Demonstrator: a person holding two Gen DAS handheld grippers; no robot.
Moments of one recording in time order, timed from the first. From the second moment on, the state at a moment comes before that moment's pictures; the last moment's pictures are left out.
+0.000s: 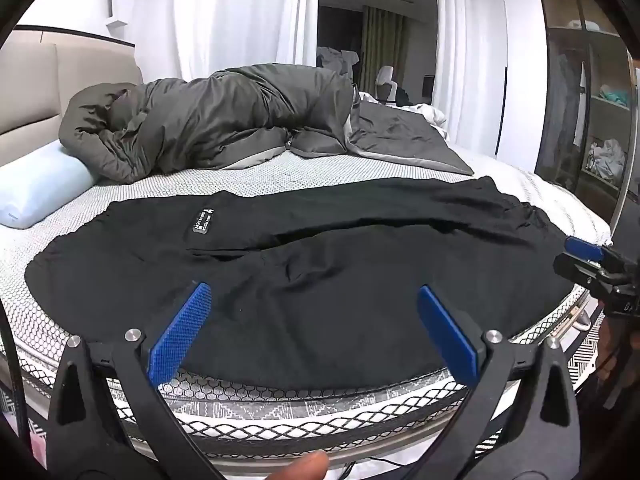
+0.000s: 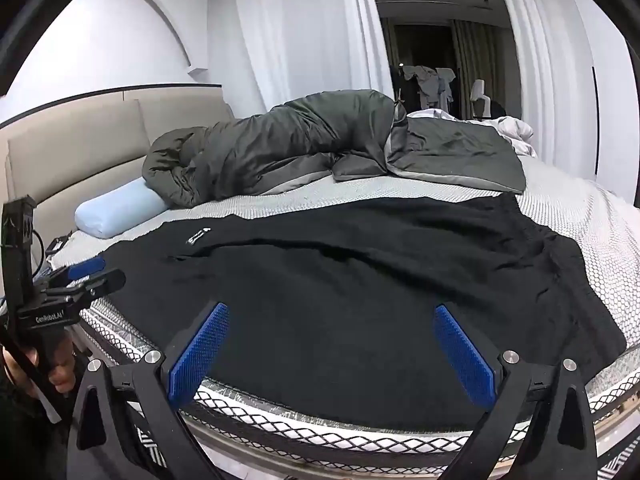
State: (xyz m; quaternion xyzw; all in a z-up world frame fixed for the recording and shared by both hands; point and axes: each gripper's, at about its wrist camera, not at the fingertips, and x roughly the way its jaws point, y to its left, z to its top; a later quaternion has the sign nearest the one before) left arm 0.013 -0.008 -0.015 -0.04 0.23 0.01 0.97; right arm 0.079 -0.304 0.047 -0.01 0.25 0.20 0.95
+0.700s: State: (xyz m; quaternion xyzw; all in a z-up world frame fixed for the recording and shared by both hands) left arm 0.018 -0.011 -0.020 -0.03 0.23 0.01 0.97; right arm 0.077 -0.296 0.043 -0.02 0.25 0.20 0.95
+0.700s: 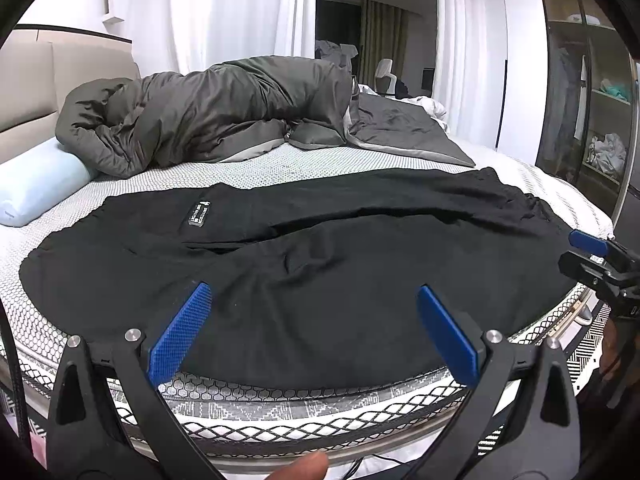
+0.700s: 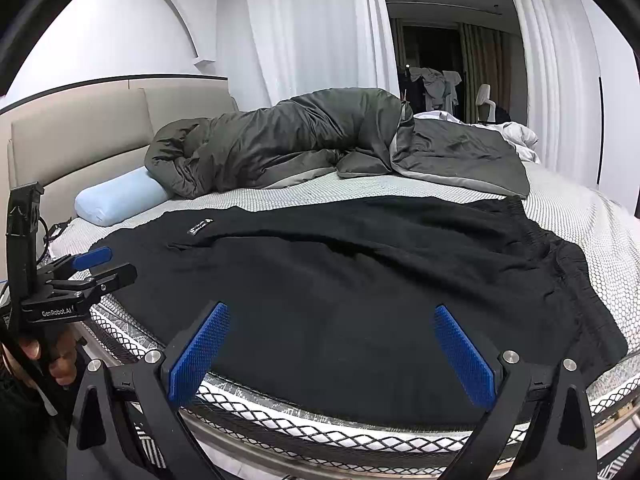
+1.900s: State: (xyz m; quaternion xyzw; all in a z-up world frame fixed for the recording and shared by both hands) left arm 0.019 -0.010 -0.022 -0.03 0.23 0.01 0.97; right arm 0.081 -0.300 0.038 -0.02 0.26 0.20 0.95
